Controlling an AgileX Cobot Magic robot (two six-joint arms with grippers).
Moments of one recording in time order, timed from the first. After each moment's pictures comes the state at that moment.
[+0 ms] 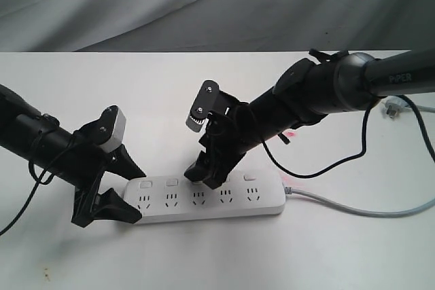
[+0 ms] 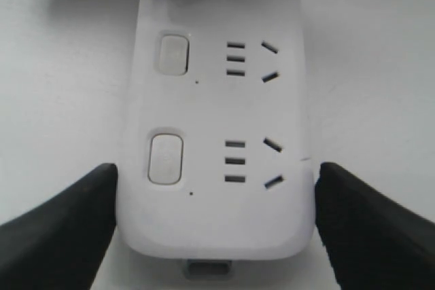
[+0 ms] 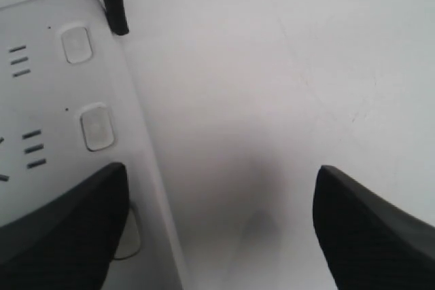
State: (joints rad) left arm 0.03 2.01 -0.96 -1.01 0.90 2.09; right arm 0.51 2.15 -1.29 1.02 0.56 -1.61
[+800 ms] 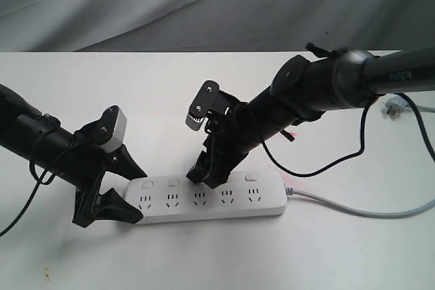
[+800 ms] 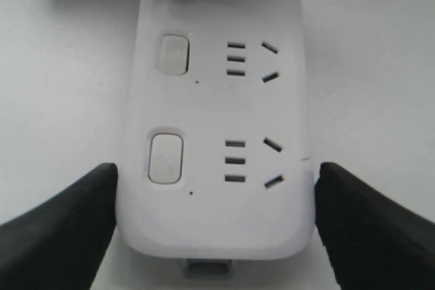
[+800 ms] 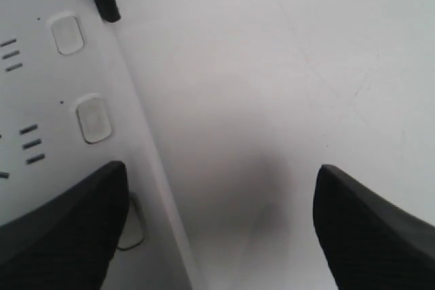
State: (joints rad) left arm 0.03 2.01 -0.96 -1.01 0.90 2.09; right arm 0.51 2.15 -1.30 0.88 0.56 -1.42
